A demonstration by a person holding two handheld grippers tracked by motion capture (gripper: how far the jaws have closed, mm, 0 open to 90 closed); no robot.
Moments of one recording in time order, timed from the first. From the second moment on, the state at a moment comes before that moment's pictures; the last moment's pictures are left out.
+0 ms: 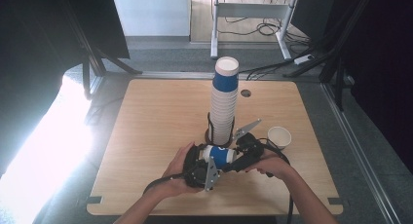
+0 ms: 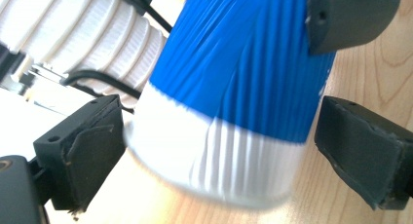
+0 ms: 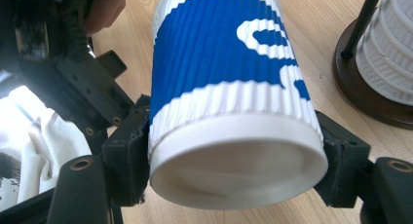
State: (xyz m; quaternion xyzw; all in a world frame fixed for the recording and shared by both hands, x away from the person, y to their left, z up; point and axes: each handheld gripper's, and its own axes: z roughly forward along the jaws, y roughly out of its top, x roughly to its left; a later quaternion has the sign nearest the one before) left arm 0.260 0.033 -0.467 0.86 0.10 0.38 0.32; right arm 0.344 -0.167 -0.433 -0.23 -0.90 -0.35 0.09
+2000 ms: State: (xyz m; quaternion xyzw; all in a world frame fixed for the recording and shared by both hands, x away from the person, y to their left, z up) left arm 0.308 0.083 -0.476 0.67 0.39 -0.09 0.62; right arm 0.305 -0.181 -0.475 -0.27 -0.74 -0.62 -0.04
